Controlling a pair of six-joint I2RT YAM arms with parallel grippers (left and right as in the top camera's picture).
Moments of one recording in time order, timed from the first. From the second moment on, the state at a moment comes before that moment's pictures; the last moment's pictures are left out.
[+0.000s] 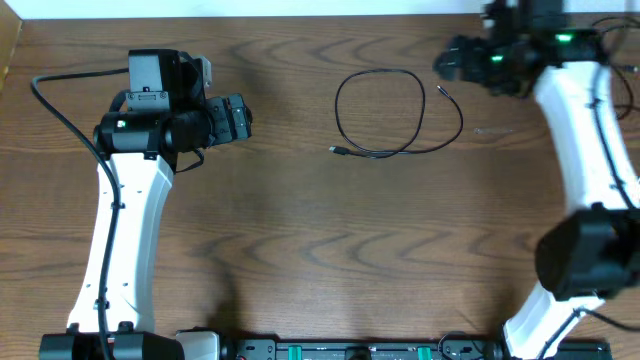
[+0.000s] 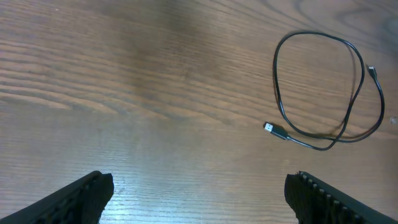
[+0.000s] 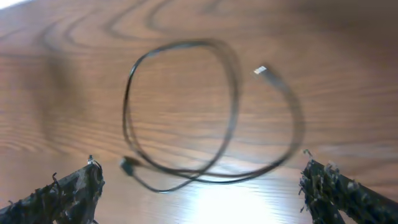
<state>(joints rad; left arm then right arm) 0.01 1.48 1.40 -0.92 0.23 -0.20 0.08 1.95 1.85 -0.96 -0.30 0.29</state>
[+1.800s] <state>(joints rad) 0.01 1.48 1.40 -0.92 0.23 -0.20 0.40 2.33 1.85 -1.08 0.06 1.20</state>
